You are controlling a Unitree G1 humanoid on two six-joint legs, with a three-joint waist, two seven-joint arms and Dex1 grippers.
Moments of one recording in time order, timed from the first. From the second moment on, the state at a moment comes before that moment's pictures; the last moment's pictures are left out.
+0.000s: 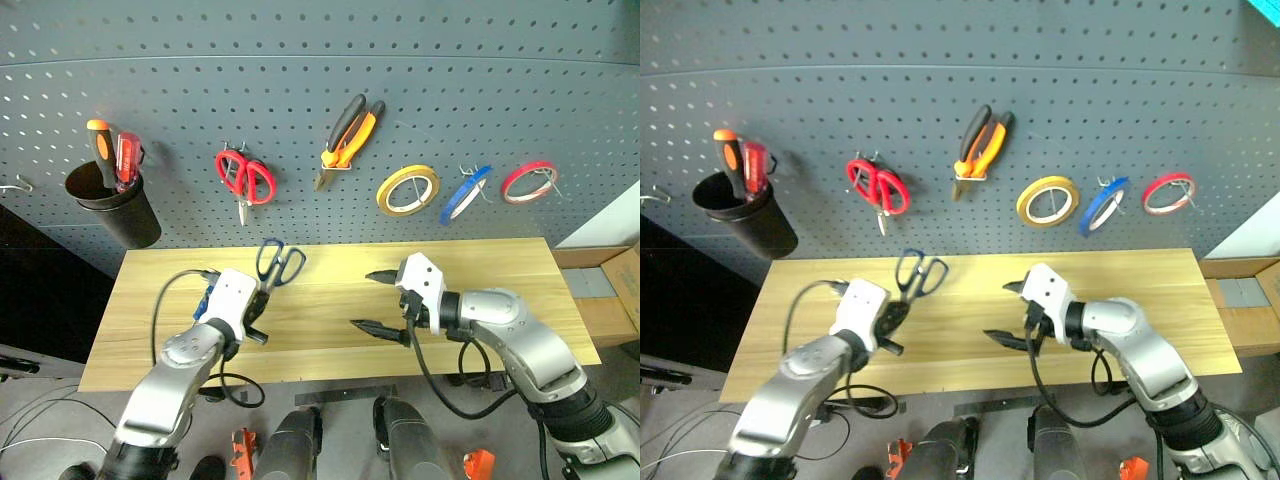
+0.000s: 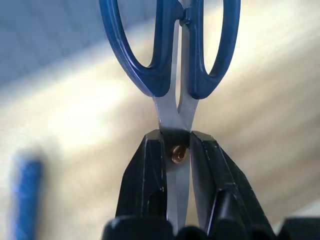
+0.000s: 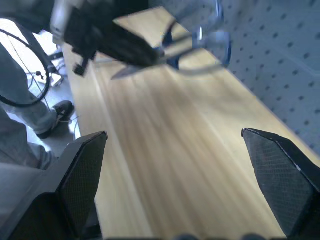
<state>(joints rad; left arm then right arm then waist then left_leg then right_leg) 0.03 0.48 0.03 -0.37 -0.17 0.46 -0.34 -0.36 -0.54 0.25 -0.34 0.29 0.53 0.84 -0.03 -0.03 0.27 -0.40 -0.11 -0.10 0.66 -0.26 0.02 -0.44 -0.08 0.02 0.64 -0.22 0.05</state>
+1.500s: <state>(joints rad) -0.33 0.44 0.18 -0.10 -0.33 0.39 -0.43 -0.58 -0.38 0.21 -0.18 0.34 0.42 0.89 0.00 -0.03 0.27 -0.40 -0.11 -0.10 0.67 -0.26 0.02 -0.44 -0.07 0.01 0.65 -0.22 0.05</state>
